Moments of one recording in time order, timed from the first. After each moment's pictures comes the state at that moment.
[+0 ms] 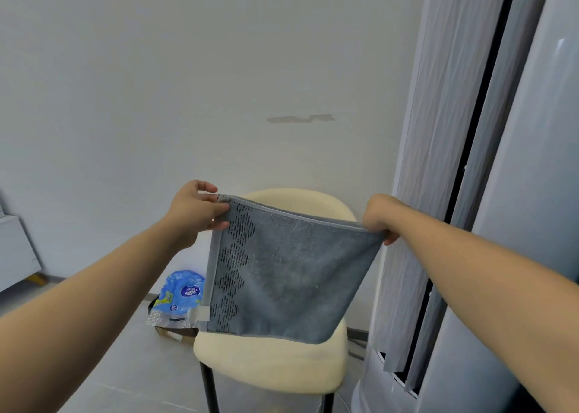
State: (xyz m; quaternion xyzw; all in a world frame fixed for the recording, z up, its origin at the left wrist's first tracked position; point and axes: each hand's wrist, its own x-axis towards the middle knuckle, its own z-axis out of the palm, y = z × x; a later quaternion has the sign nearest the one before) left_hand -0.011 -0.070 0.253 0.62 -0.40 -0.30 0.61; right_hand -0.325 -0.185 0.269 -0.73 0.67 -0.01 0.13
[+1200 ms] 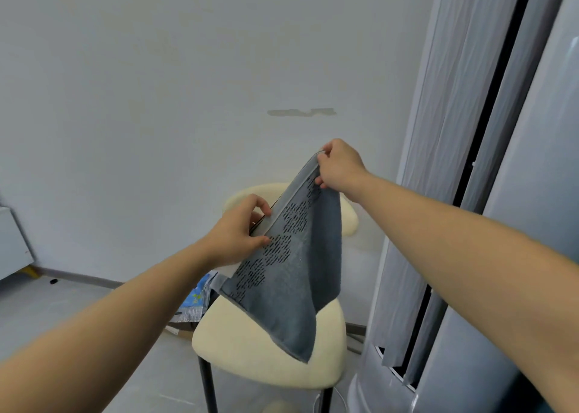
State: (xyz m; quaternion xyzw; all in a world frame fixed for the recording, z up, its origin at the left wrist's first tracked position) left_hand -0.047 -0.074 0.210 0.60 -0.69 -0.16 0.37; right_hand -0.244 -0.198 0.302 -0.72 0.49 -0.41 0.26
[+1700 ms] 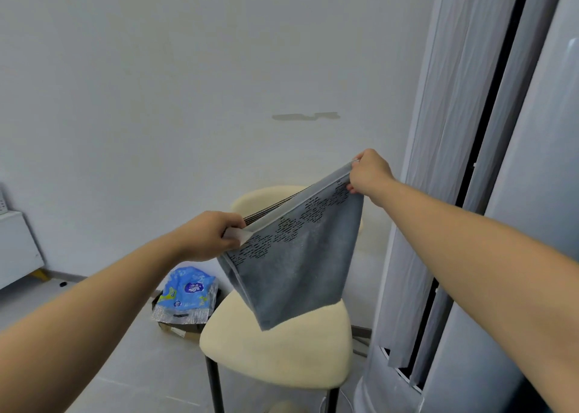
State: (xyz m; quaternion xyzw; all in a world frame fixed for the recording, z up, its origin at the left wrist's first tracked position) left_hand 0.009 -0.054 0.224 0.67 -0.72 -0.05 0.17; right_hand -0.280 -0.224 0.290 -0.67 0.57 -0.42 0.23
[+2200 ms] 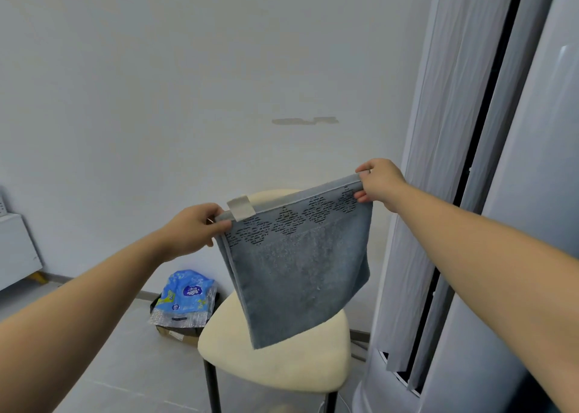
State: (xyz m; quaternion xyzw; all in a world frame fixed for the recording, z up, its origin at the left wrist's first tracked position) left_hand 0.022 -0.048 0.230 0.69 -0.63 -0.13 0.34; right_hand -0.308 -0.221 0.286 -0.66 0.55 -0.42 0.30
